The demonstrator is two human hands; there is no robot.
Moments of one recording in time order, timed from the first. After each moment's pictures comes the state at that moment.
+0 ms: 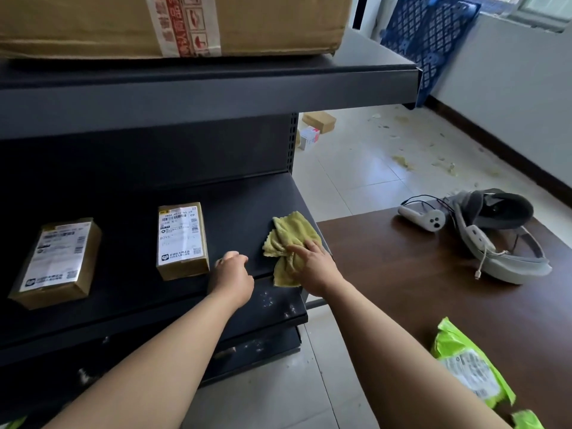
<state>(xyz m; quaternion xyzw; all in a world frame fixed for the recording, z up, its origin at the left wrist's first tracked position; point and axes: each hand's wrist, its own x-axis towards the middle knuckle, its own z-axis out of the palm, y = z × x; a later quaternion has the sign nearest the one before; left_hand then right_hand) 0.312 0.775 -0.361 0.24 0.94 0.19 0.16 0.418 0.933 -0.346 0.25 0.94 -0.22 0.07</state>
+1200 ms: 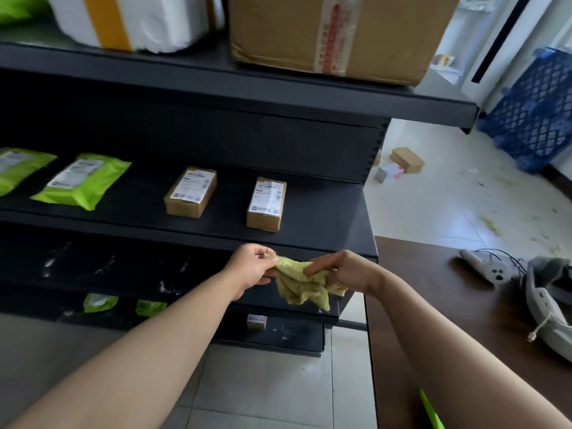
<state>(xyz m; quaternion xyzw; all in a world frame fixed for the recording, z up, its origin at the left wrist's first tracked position) 0.421 0.660 -0.280 0.00 0.76 0.58 0.28 0.482 0.870 -0.256 0.07 0.85 -0.47 0.22</state>
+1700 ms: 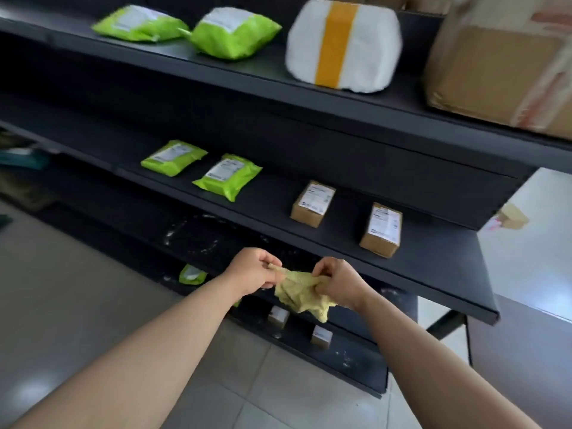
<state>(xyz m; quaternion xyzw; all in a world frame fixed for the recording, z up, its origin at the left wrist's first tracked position) 0.435 0.430 -0.252 -0.06 0.79 0.58 0.18 0.431 0.641 -0.268 -0.01 0.91 -0.38 0.17</state>
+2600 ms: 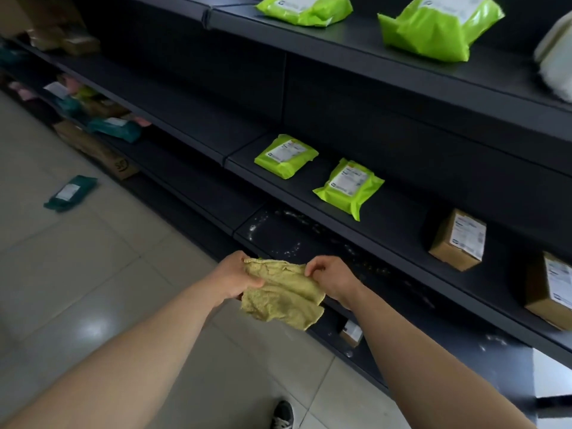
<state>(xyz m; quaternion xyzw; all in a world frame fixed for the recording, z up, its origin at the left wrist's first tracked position) 0.390 0.095 -0.304 -0.21 0.80 0.53 0.19 0.336 0.308 -0.311 -0.01 0.85 -0.47 0.24</state>
